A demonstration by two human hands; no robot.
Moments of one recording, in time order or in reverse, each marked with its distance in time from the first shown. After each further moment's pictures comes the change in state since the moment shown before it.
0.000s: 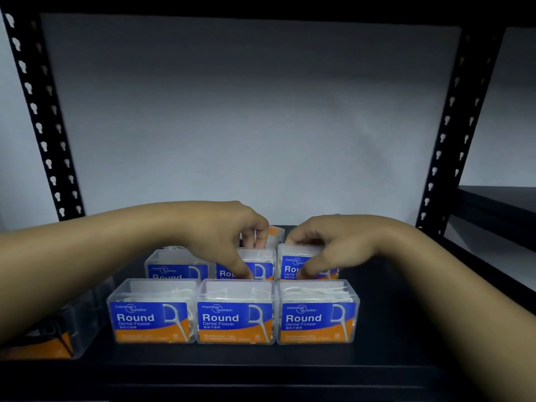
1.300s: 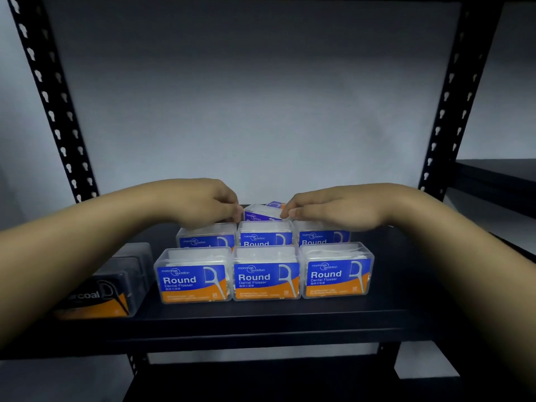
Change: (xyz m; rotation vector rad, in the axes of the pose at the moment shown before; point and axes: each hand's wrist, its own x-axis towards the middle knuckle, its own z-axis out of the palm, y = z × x) left_hand -0.047 -0.030 -0.001 -0.125 0.080 -0.254; right_hand -0.016 -0.063 0.008 -0.061 0.044 0.170
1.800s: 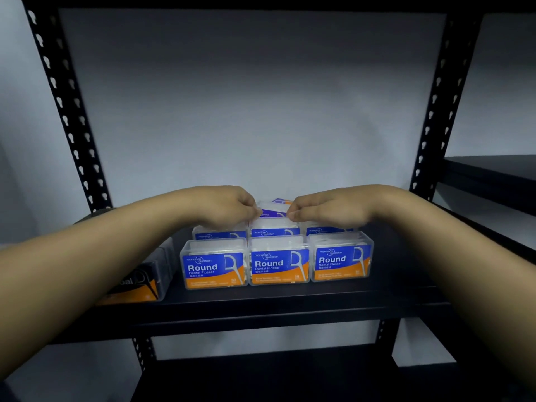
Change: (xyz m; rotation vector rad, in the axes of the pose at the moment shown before) left_hand -0.010 0.012 0.011 -0.069 -0.040 -0.003; right_hand 0.002 -0.015 0.012 0.013 -0.056 0.165
